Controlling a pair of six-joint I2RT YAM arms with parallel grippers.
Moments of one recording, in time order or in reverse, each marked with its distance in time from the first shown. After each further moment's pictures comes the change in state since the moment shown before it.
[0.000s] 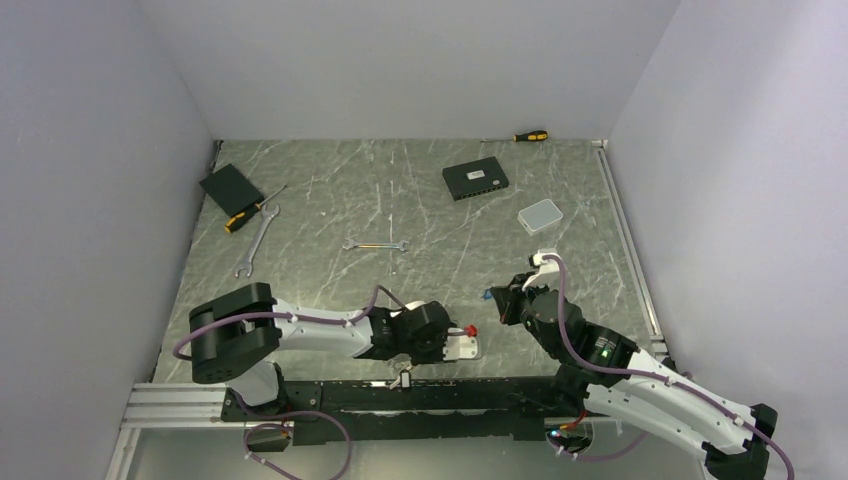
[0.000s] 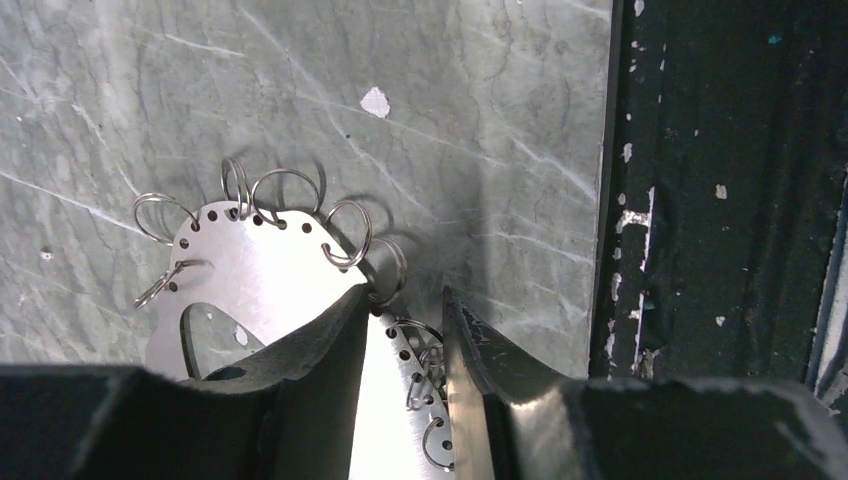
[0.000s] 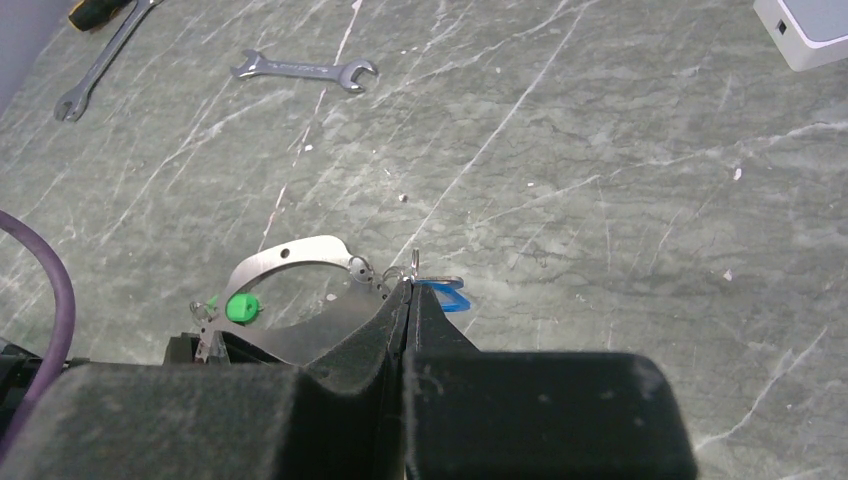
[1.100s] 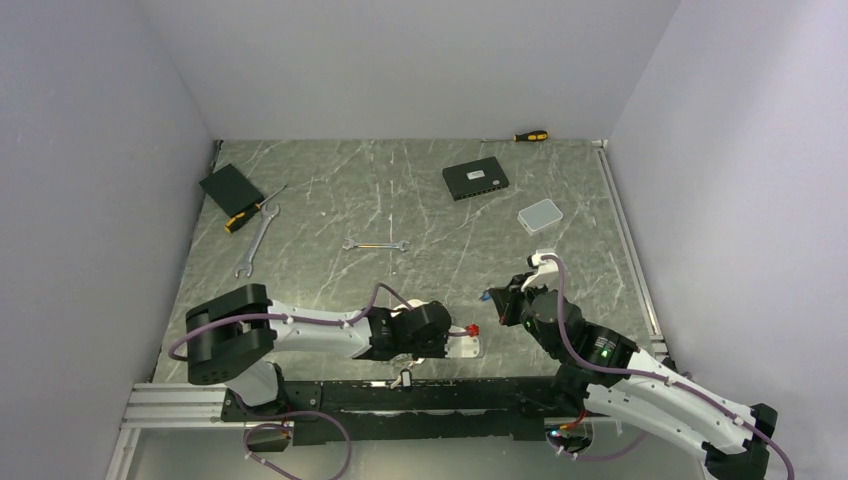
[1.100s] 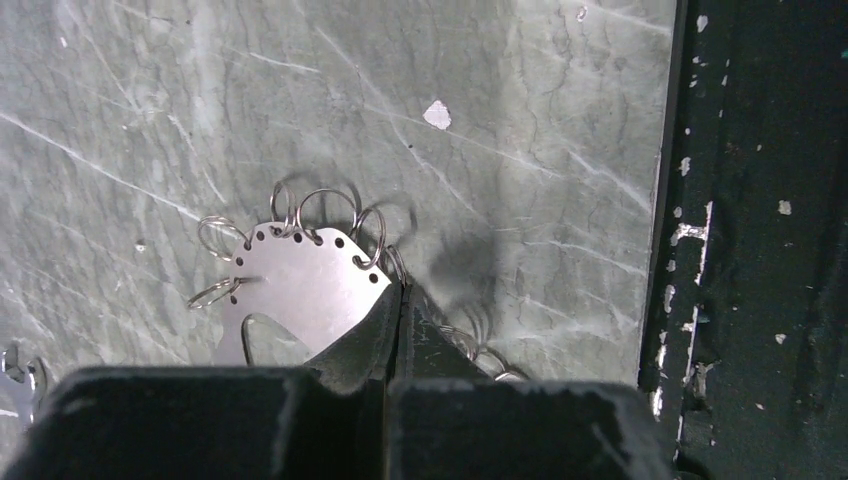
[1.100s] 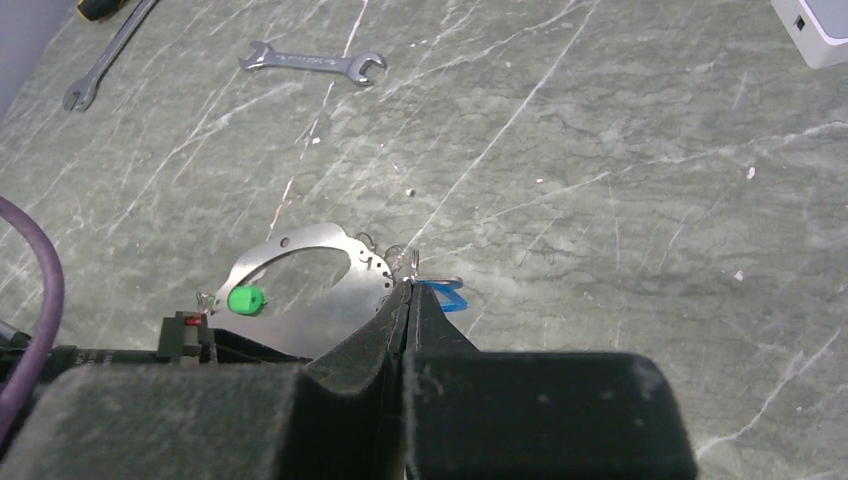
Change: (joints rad) left arm -0.016 -0.006 0.011 0.021 -0.099 0.051; right arm 0.000 0.001 0.000 0.000 -0.022 -0.001
